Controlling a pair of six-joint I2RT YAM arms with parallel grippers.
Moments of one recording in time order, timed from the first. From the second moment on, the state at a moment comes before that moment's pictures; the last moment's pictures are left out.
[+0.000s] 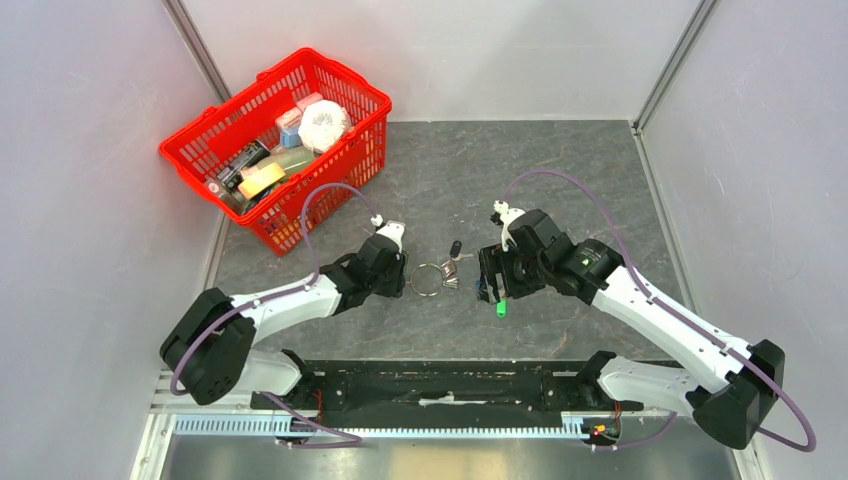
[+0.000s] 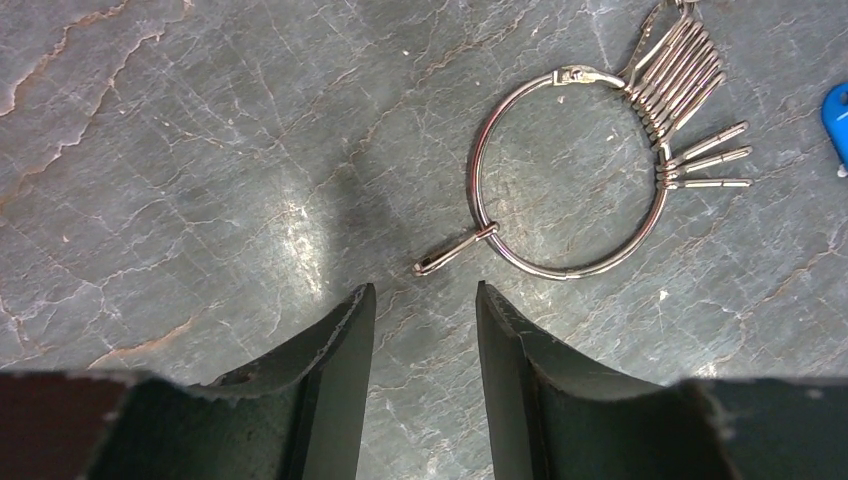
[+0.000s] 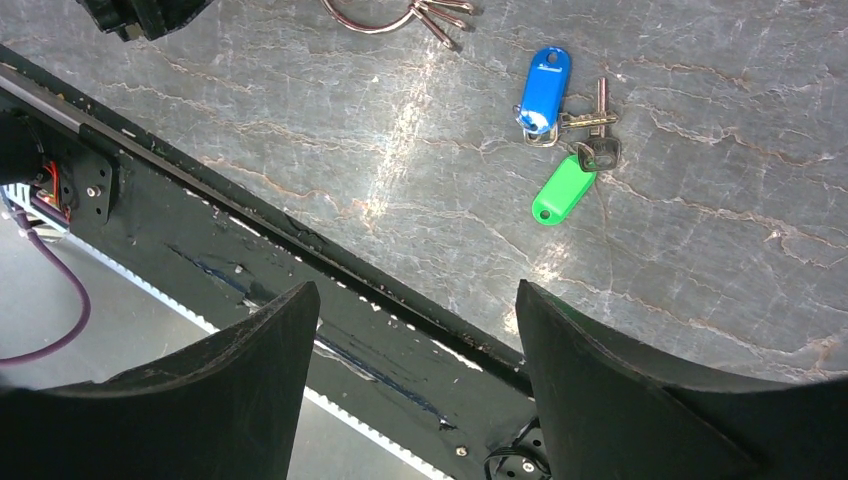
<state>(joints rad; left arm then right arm) -0.73 1.33 0.62 -0.13 -0.18 -0.39 0.74 1.09 1.00 -0.82 -0.10 0.43</state>
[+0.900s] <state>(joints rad) -0.73 1.45 0.63 -0.06 -0.16 -0.29 0.78 1.07 1.00 -0.82 -0.08 0.45</state>
